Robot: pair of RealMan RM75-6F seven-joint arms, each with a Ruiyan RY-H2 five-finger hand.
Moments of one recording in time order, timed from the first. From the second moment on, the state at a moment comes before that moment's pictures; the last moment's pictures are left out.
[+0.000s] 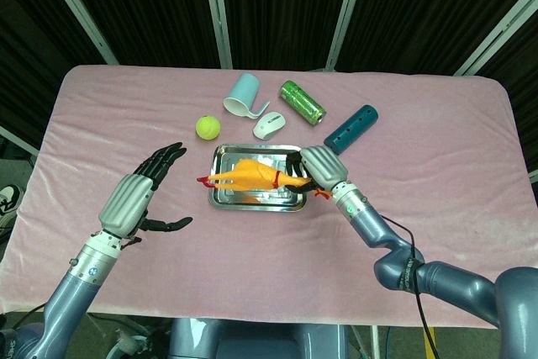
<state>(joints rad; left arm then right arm) -0.59 -1.17 -0.12 -2.08 1.28 1.29 0.04 0.89 -1.58 0.28 -1.25 -1.24 0.80 0.22</state>
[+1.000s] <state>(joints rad) -0.59 -1.18 -0.16 -2.04 1.17 1.20 0.07 0.98 -1.71 0.31 -1.06 -1.08 0.66 0.10</state>
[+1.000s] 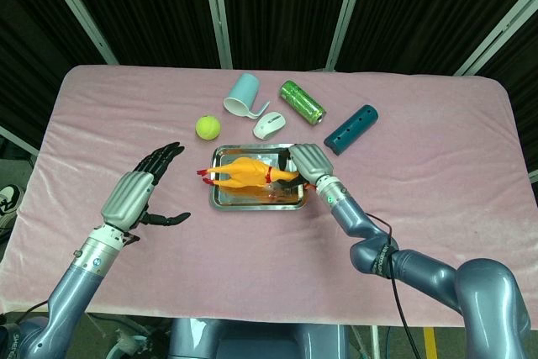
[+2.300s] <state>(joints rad) -0.43 -1.05 -0.10 -1.96 1.16 1.32 0.15 0.57 -1.34 0.22 -1.33 -1.30 1.21 0.19</state>
